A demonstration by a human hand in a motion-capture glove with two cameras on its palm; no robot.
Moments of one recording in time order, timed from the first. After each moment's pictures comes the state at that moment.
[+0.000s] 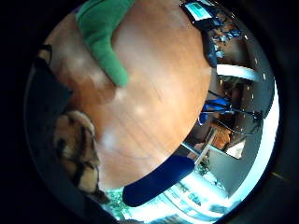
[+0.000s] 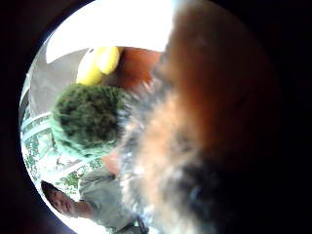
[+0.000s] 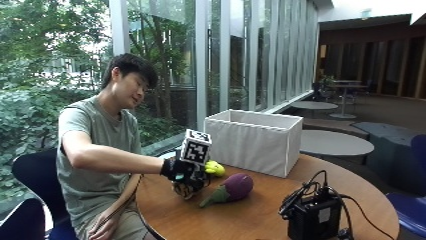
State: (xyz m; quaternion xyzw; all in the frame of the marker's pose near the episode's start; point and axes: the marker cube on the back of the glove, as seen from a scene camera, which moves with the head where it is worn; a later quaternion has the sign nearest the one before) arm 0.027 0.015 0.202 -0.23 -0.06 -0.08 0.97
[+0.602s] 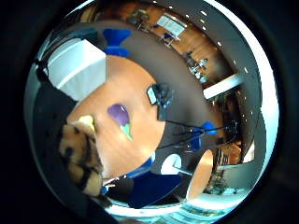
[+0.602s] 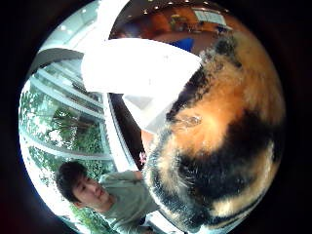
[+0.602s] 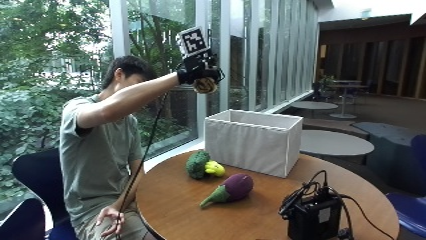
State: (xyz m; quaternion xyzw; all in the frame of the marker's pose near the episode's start) arm -0.065 -0.074 -0.129 0.07 -0.07 -0.19 0.98
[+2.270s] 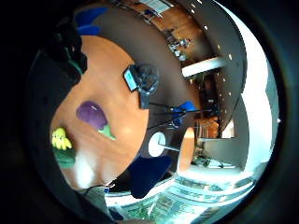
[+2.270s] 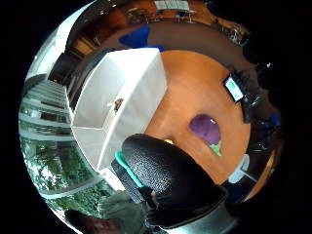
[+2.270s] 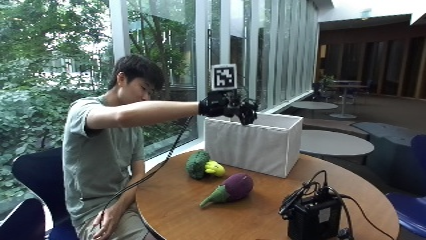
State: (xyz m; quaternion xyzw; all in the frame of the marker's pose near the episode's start) arm -0.051 -0.137 0.000 -0.06 0.00 -0.12 0.99
